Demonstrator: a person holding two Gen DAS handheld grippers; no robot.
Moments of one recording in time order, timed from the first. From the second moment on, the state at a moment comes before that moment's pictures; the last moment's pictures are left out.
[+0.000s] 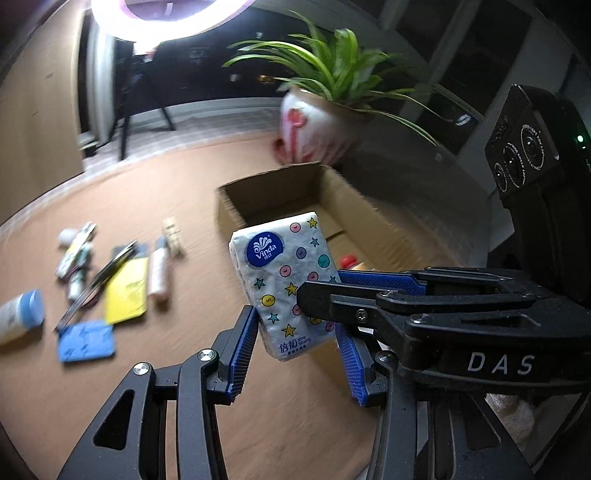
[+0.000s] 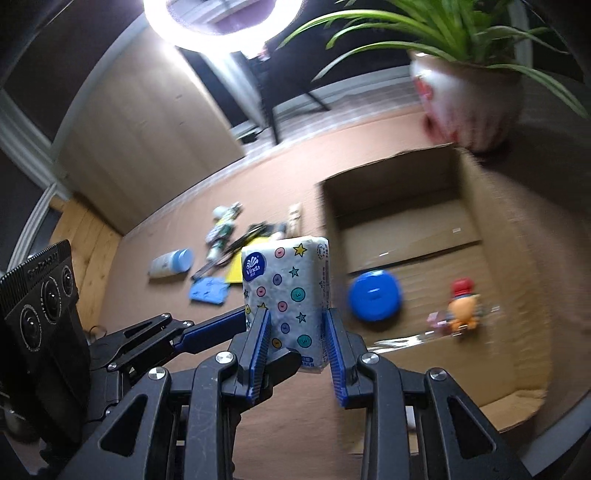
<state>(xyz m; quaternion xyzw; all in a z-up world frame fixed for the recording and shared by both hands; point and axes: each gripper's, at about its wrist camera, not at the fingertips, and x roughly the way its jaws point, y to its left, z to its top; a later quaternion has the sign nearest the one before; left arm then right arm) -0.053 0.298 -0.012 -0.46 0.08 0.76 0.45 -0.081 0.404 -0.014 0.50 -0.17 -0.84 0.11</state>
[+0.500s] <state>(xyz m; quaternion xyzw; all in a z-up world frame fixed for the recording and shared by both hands) -0.064 0.390 -0.017 -0.44 0.09 0.76 0.47 -0.103 0.468 -0.010 0.48 -0.15 -0.86 0.05</state>
